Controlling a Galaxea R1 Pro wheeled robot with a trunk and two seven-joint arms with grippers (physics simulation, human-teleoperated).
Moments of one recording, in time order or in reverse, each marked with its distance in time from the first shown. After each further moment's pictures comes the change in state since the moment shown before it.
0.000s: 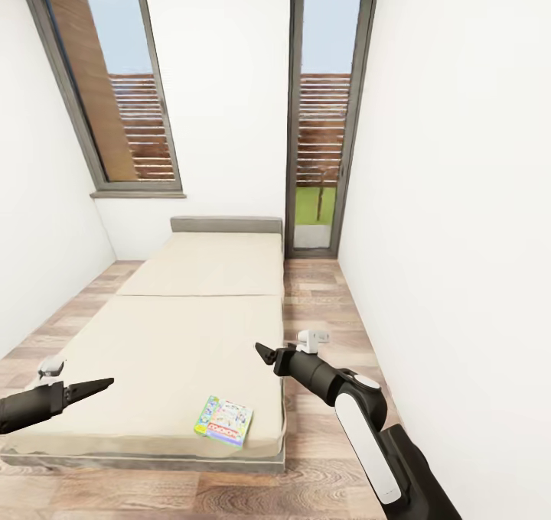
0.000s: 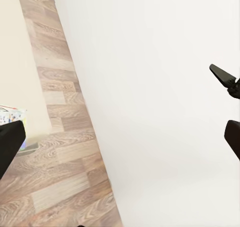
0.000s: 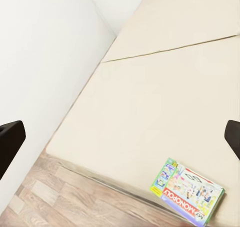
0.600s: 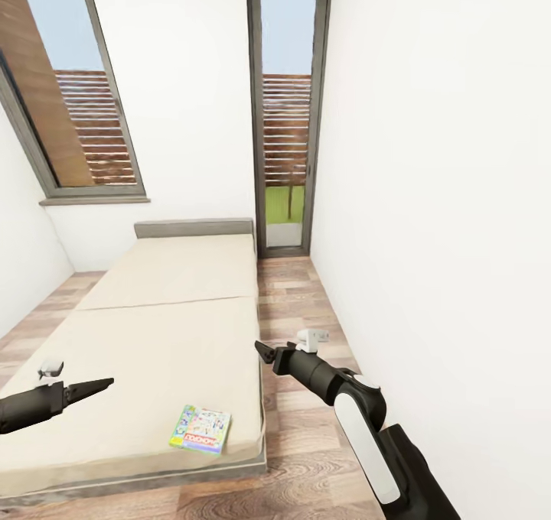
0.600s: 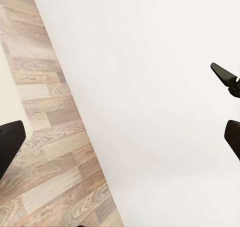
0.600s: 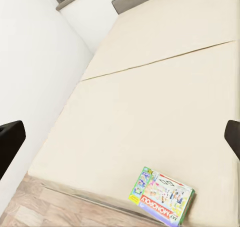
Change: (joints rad) left arm 0.000 0.000 0.000 0.000 0.000 0.000 0.000; right arm 0.000 0.005 0.001 -0.001 0.002 -0.012 -0.001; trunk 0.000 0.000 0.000
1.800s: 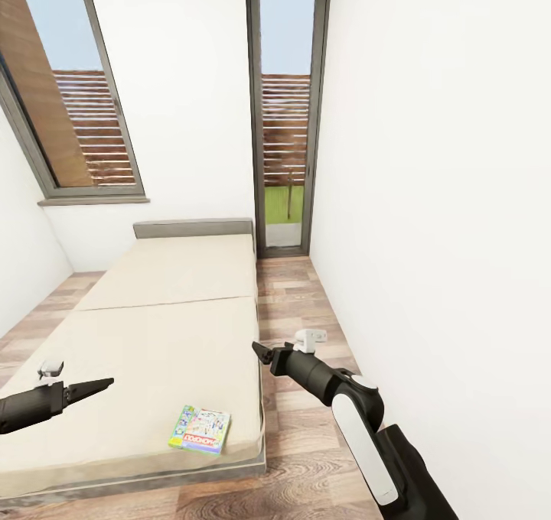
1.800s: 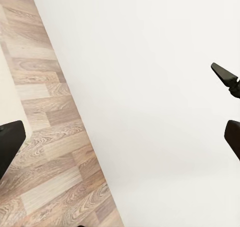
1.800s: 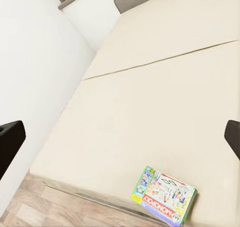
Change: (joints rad) left arm 0.000 0.000 0.000 0.000 0.000 0.000 0.000; right arm 0.000 0.005 0.011 -0.001 0.000 0.001 -0.001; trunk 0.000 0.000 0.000
